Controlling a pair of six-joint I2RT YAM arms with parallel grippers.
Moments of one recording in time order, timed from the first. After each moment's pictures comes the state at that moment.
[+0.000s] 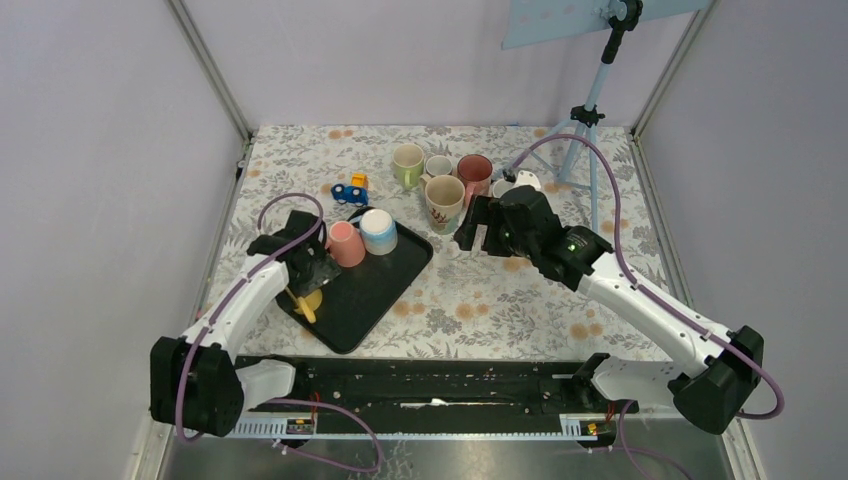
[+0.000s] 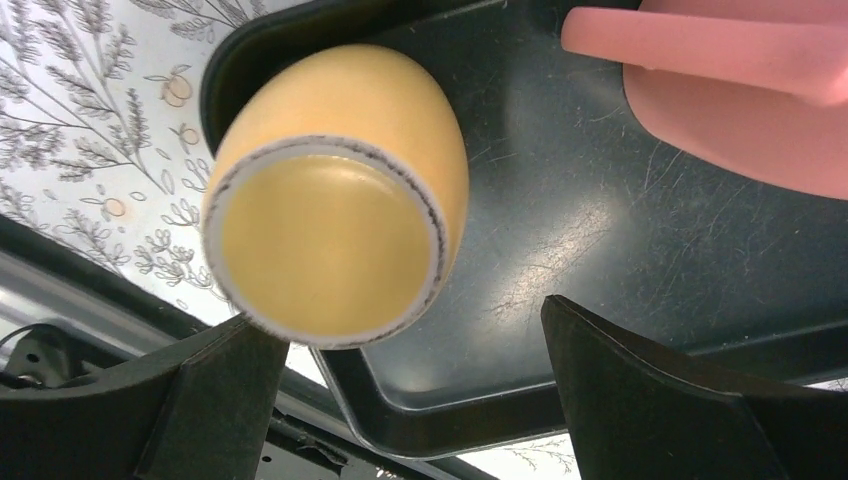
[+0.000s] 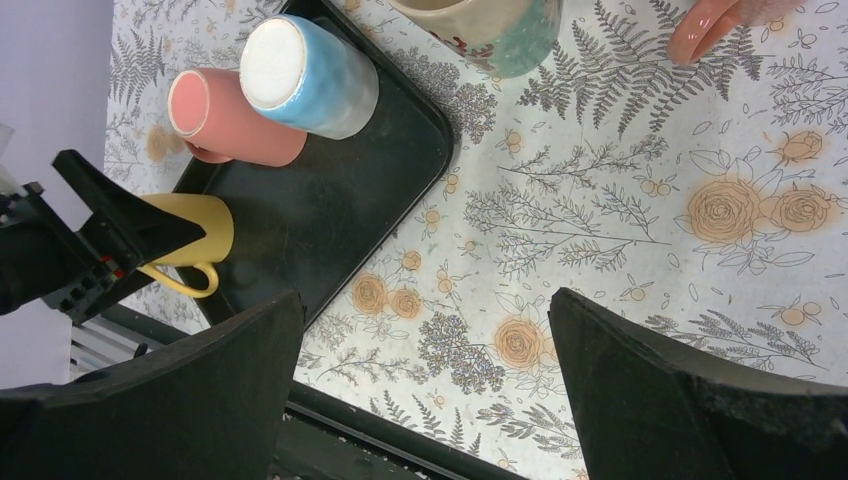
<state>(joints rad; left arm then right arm) -0.21 1.16 0.83 -0.96 -0.27 -0.87 0.74 1.19 1.09 -0.56 0.16 0.70</state>
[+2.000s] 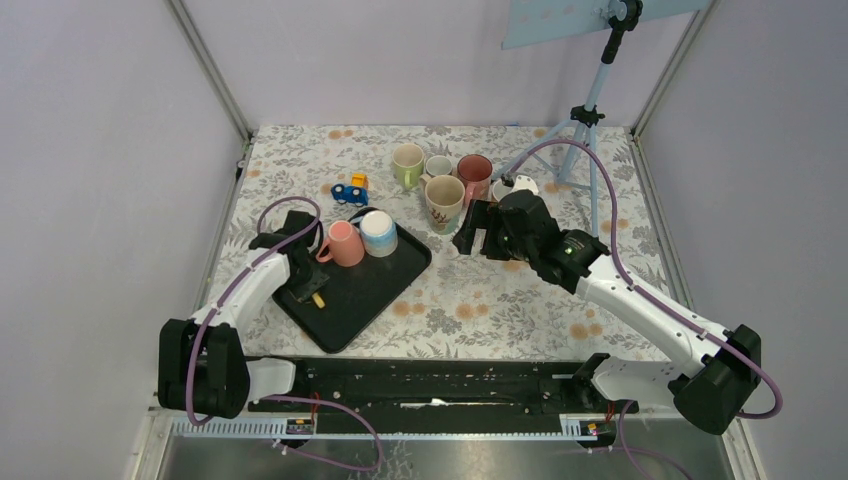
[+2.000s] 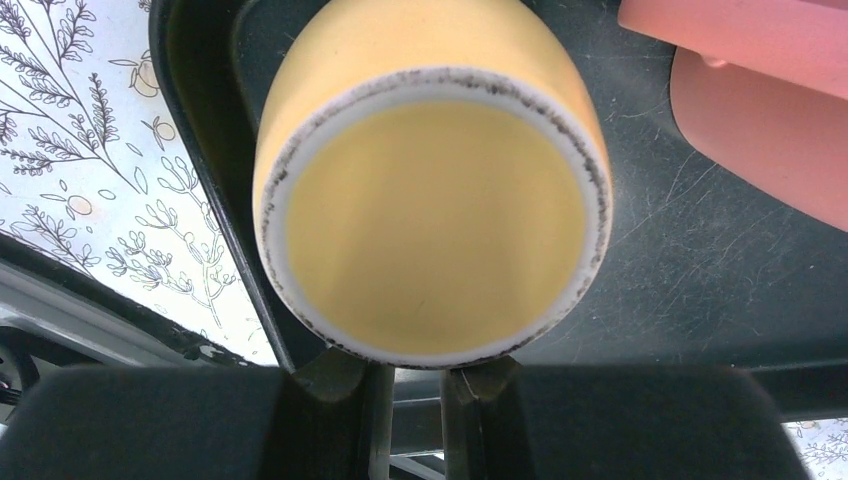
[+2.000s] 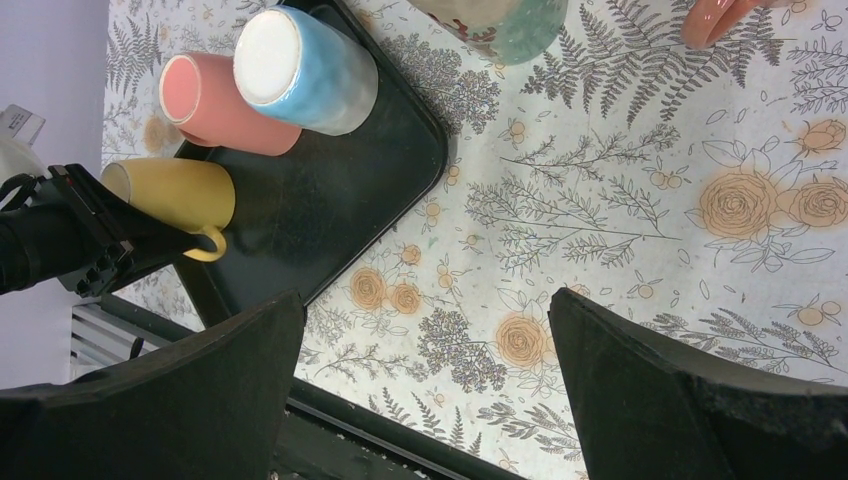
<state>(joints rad) -0.14 1.25 0.79 -0.90 -0.20 -0.86 0.74 1.19 1.05 -0.52 0.14 0.71</state>
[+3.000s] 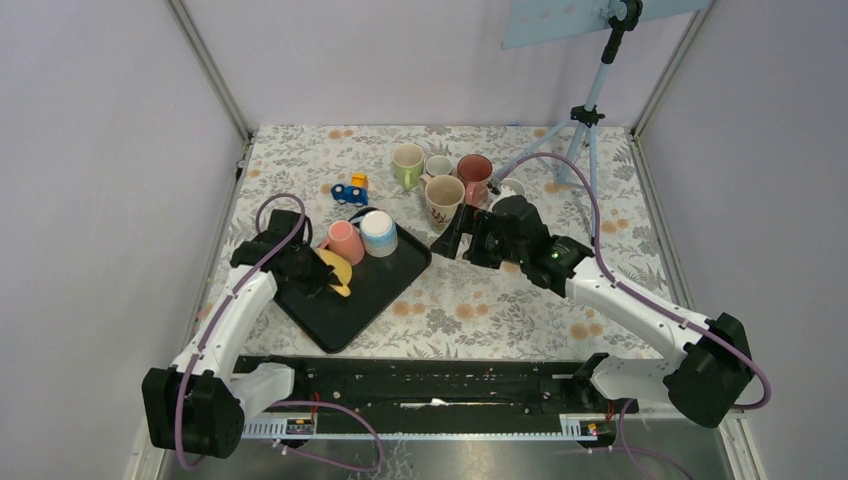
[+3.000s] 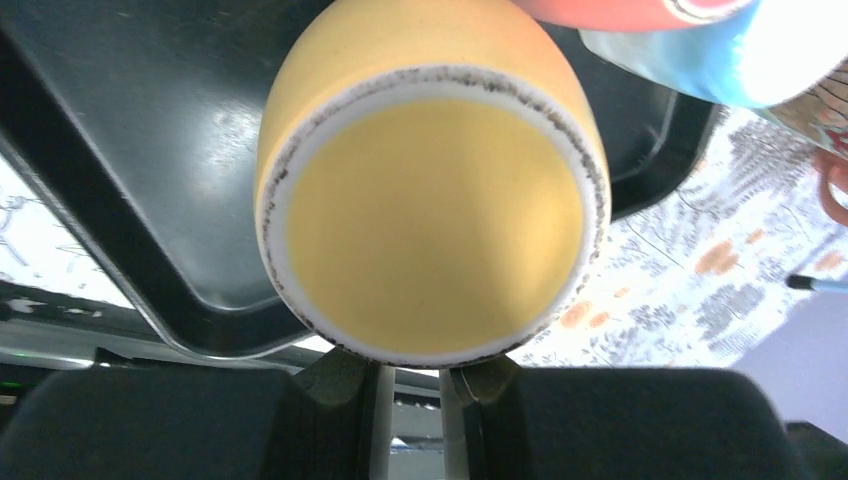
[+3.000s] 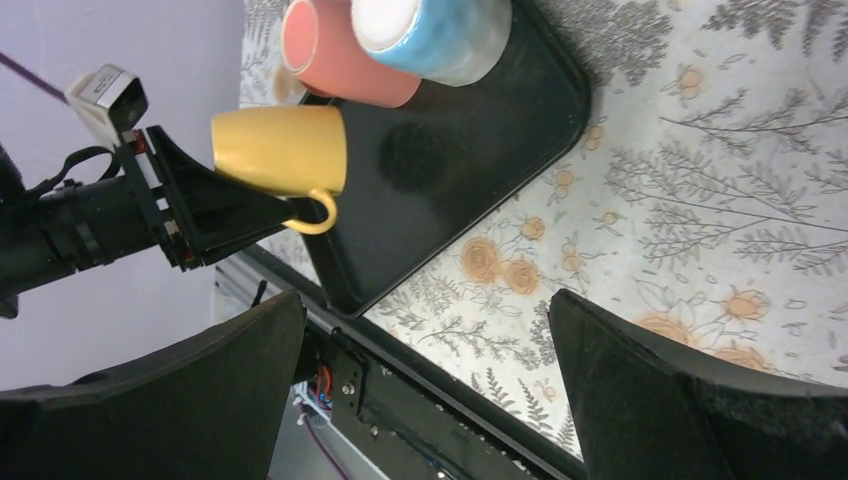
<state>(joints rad) -0.14 1.06 0.82 -0.92 0.11 -0.93 0.74 1.23 0.95 -0.31 -0.09 0.85</state>
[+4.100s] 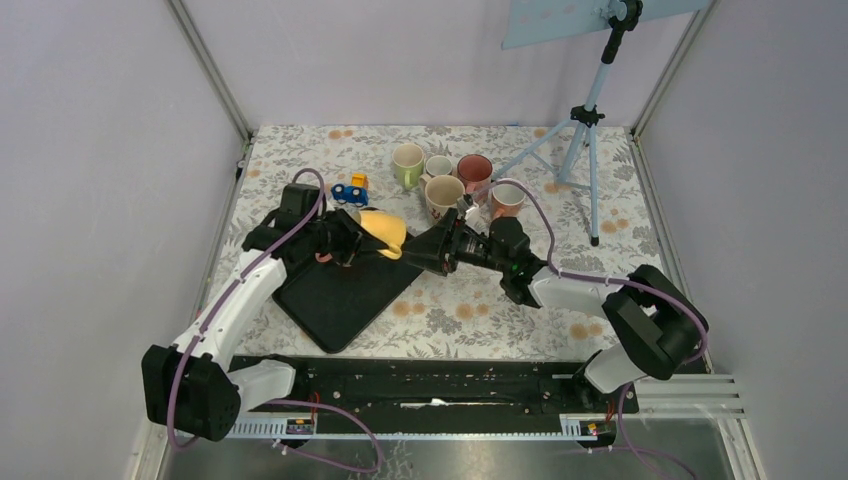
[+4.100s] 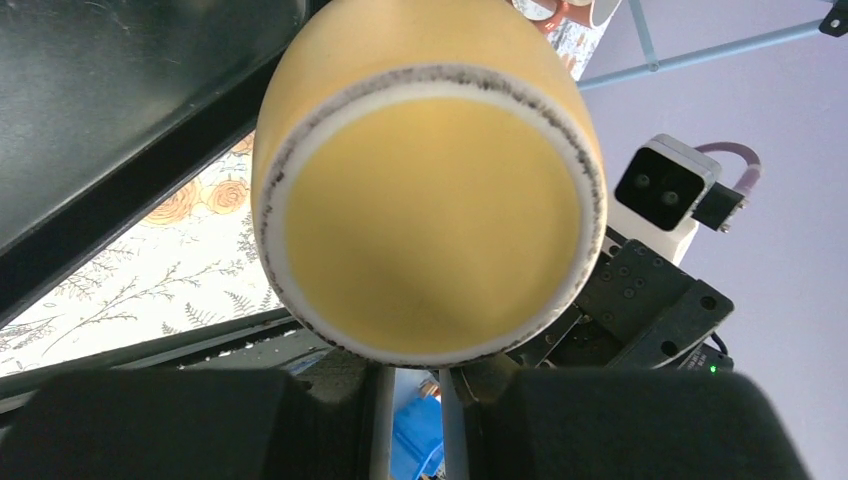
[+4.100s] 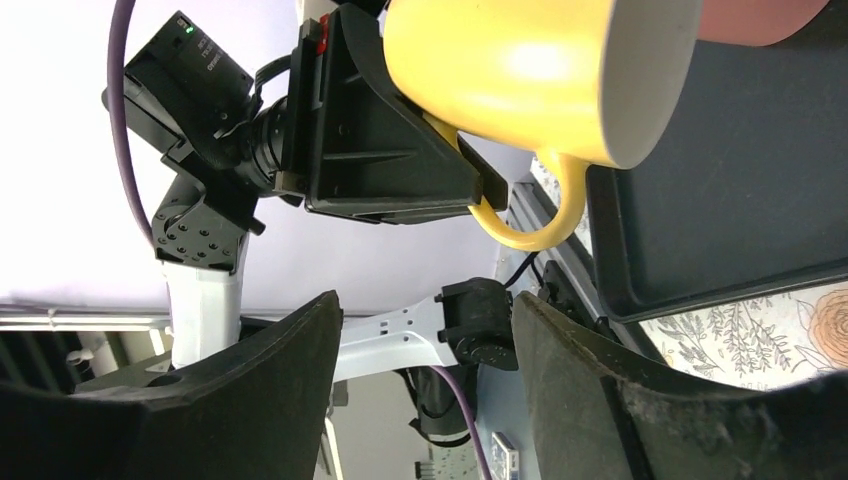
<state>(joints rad) -0.26 1.14 0.94 -0.61 0.53 -1.12 0.73 1.50 0.67 0.78 -0.50 1.41</state>
